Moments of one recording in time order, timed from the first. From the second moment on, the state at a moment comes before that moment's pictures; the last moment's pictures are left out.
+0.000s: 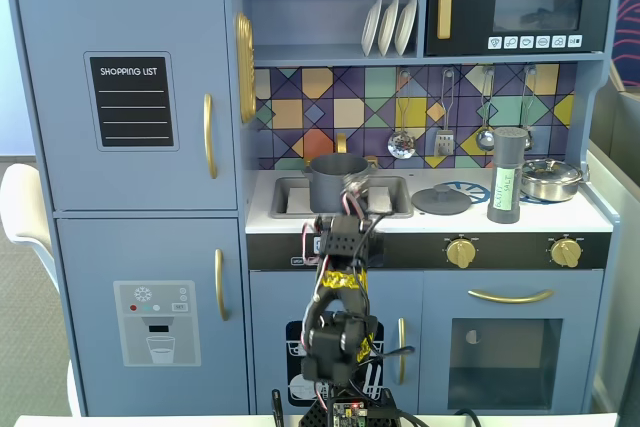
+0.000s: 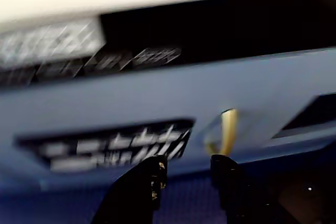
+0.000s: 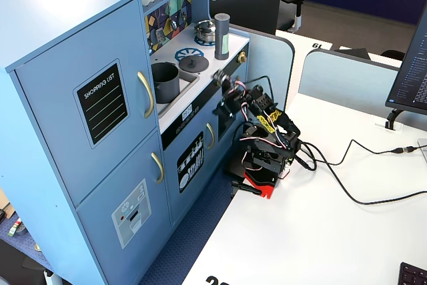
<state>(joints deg) 16.0 170.1 142.3 74.6 -91.0</state>
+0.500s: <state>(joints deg) 2.7 183.8 176.8 70.5 -84.6</state>
